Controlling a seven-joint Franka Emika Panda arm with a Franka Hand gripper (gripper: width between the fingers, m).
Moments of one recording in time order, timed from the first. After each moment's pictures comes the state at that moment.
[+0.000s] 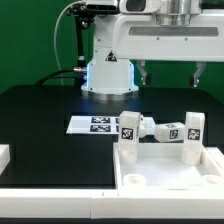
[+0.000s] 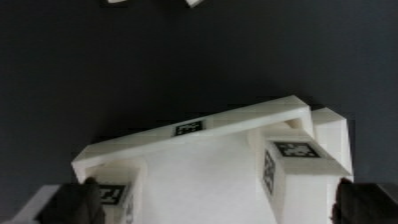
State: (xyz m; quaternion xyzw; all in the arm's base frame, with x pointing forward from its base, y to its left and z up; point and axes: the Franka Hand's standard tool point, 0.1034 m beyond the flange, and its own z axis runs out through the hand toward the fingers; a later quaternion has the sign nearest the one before) arm 0.487 0.073 0.133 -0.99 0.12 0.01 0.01
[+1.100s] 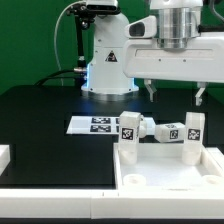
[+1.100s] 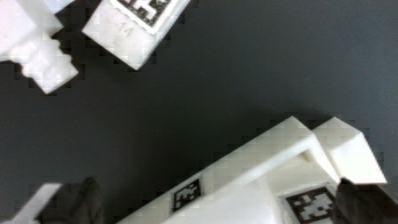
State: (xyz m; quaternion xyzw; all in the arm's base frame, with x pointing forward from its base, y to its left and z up) arm 0.464 0.092 0.091 -0.95 0.30 0.00 0.05
